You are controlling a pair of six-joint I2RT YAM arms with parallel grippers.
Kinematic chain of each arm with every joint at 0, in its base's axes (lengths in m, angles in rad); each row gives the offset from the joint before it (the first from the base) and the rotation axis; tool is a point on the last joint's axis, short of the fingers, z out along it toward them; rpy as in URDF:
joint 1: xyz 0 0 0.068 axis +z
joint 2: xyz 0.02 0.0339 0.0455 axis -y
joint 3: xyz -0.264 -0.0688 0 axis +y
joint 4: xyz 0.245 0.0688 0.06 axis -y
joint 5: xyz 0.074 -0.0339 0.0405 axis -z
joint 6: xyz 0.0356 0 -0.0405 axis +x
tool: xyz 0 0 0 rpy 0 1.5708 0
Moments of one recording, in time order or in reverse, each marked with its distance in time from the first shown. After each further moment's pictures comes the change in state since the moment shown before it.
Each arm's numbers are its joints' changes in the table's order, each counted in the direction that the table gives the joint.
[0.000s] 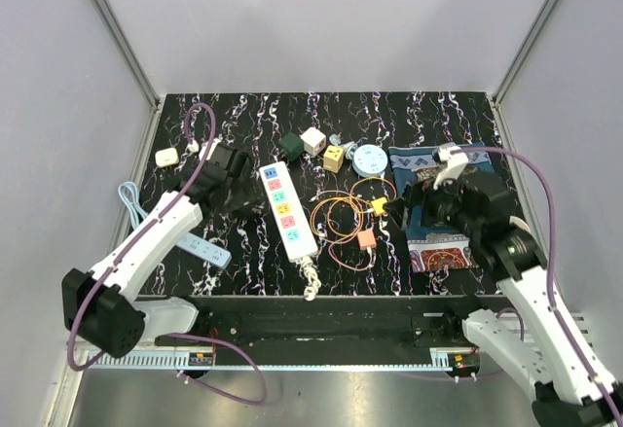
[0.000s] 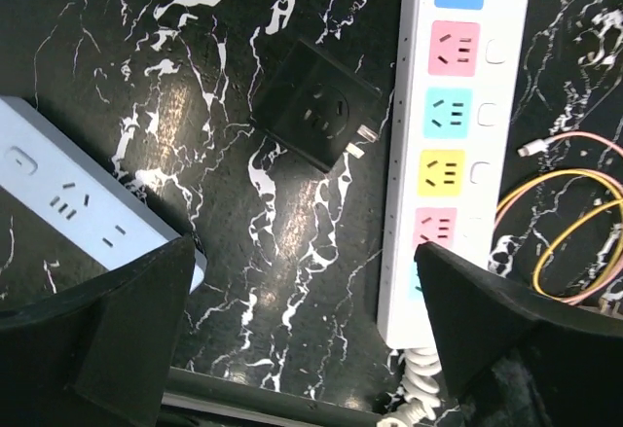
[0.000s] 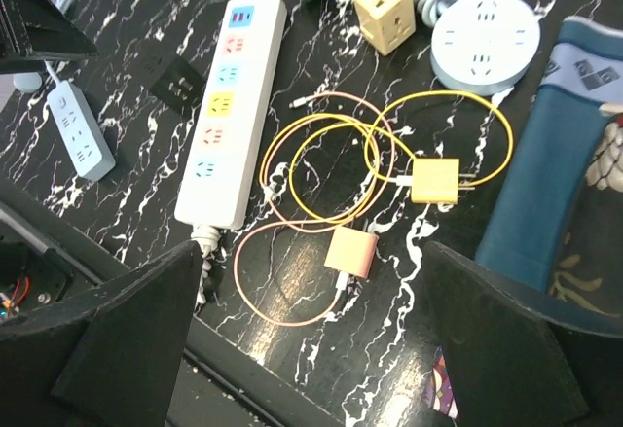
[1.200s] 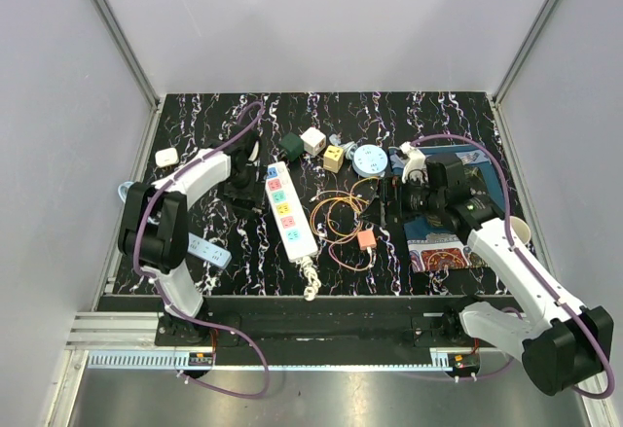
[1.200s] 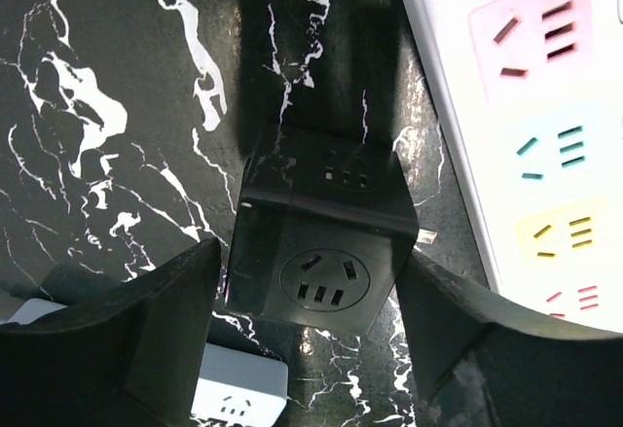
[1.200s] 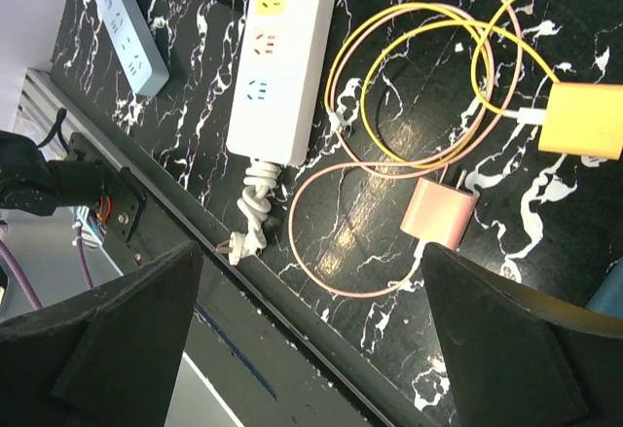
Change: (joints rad) left arm 0.193 -0.532 -0.161 0.121 0.293 0.624; right arm 0.001 -0.359 -0.008 0.041 -0.272 0.074
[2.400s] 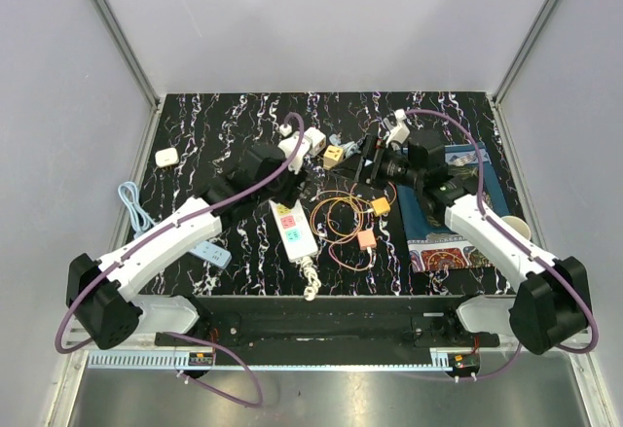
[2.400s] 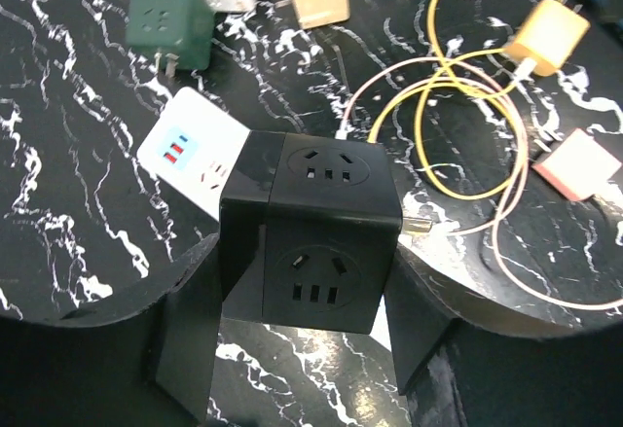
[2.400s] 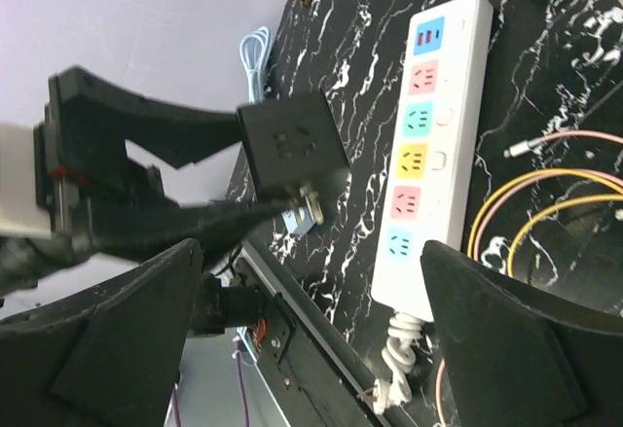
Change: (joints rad) left arm -0.409 0.483 0.145 0.314 -0.076 0.209; right arm 0.060 -0.212 -0.060 0.500 -0.018 0.474
